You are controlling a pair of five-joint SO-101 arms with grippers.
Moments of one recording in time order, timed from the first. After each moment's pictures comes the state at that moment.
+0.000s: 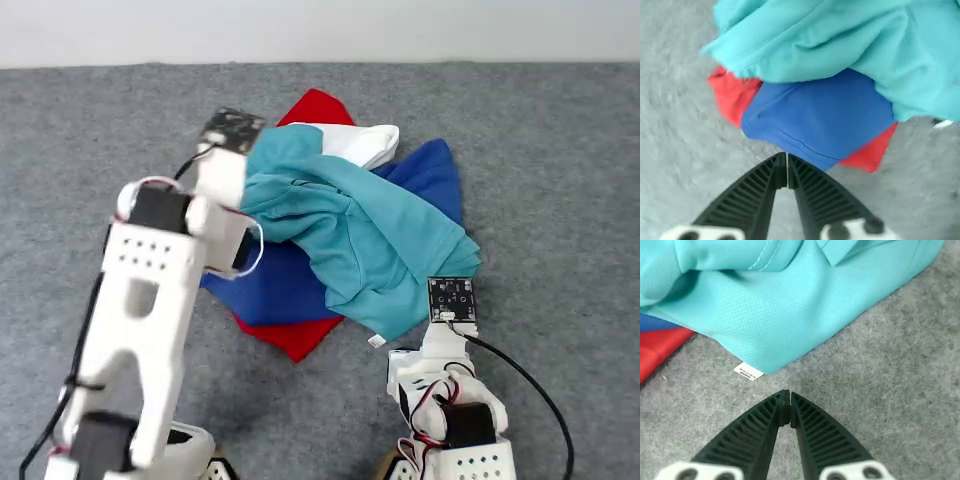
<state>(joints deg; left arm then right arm) 9.1 -13.1 8.7 93.8 -0.7 -10.9 -102.9 95.8 74.4 -9.2</state>
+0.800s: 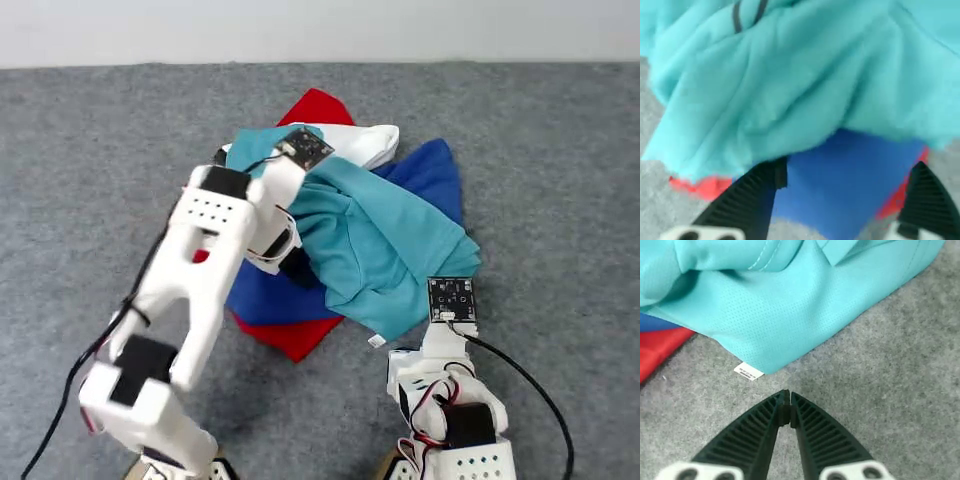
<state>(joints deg) 12.8 10.9 6.2 77.4 -14.6 -10.9 -102.9 95.8 74.4 -9.2</state>
